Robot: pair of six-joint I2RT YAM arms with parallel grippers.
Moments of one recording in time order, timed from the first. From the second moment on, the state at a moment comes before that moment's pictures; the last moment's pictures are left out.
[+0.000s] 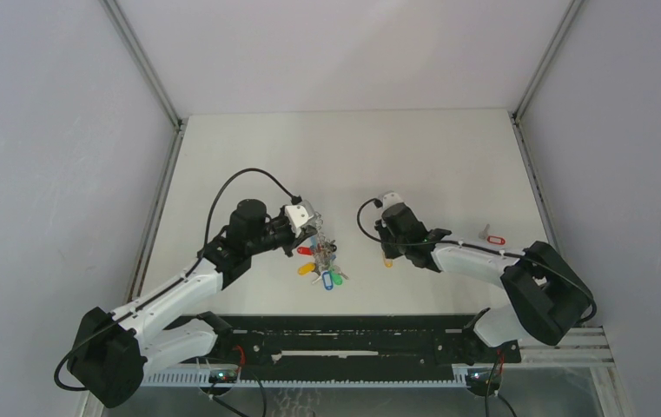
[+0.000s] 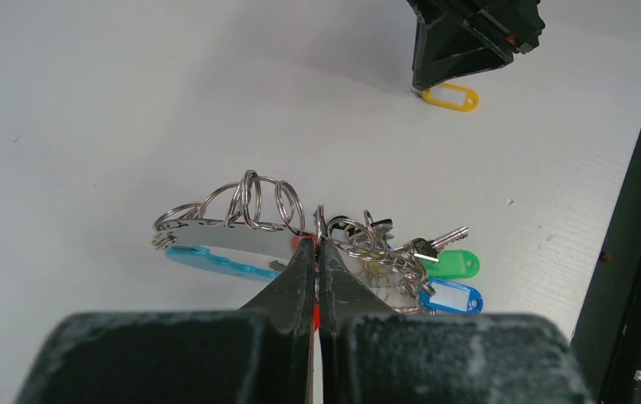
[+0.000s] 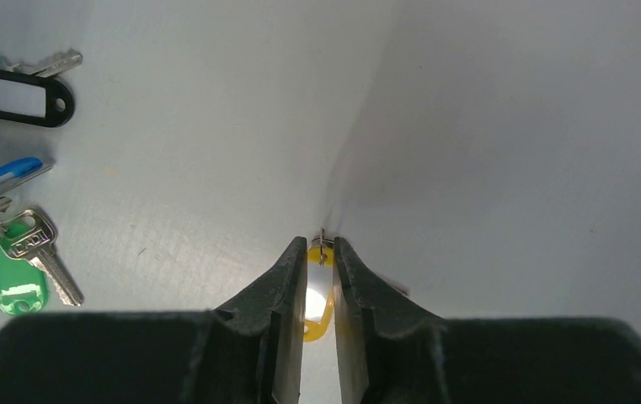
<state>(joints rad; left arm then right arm) -0.58 1.02 0.57 0.04 0.42 0.31 0.70 1.42 0.65 -0.10 0.14 0.25</state>
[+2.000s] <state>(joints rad) -0.58 1.02 0.57 0.04 0.42 0.31 0.69 1.87 1.28 -0.87 0.03 0.19</state>
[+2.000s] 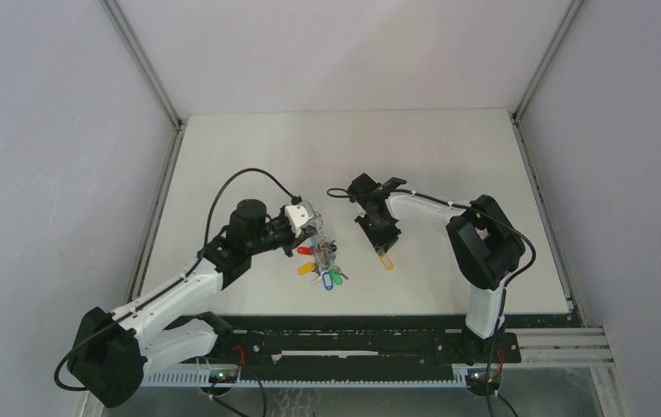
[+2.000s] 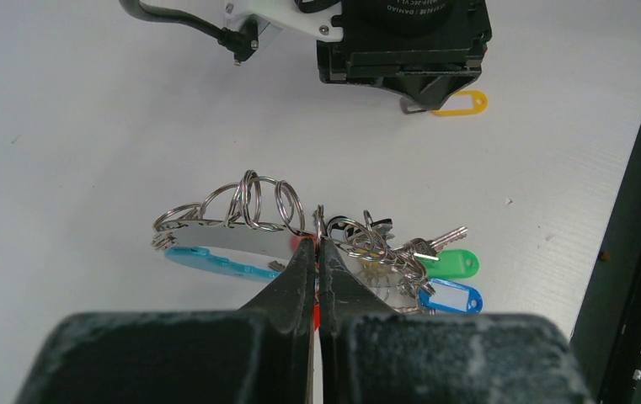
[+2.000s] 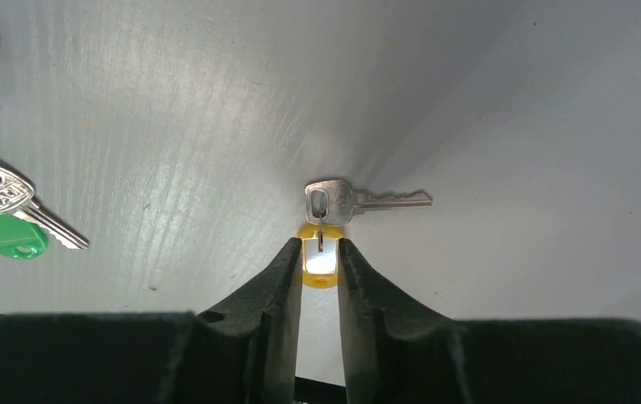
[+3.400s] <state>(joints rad) -0.58 1.02 0.57 0.06 0.42 0.31 0.79 1.21 0.32 0.28 0.18 0.24</state>
